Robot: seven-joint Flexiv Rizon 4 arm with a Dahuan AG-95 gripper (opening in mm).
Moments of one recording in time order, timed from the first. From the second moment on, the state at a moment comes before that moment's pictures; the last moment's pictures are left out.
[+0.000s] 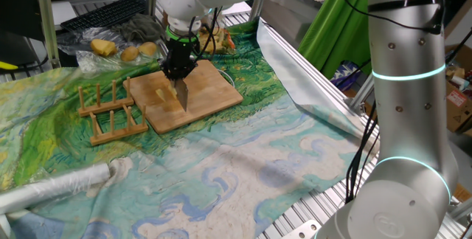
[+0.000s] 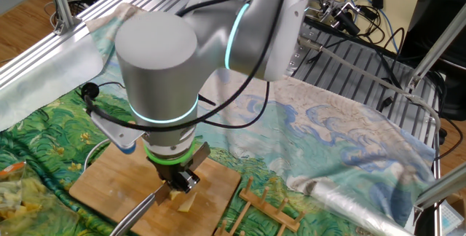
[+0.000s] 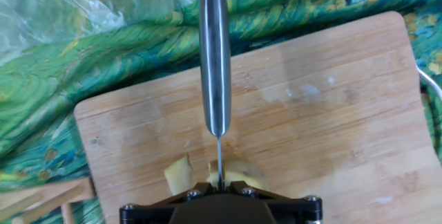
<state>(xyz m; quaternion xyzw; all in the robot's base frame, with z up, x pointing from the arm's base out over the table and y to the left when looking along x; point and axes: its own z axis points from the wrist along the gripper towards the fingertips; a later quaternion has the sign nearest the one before) 0.673 0.030 0.048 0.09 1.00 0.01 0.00</state>
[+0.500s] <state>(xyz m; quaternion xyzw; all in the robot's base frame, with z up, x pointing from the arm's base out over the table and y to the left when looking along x) 0.663 0.021 0.068 0.09 1.00 0.01 0.00</state>
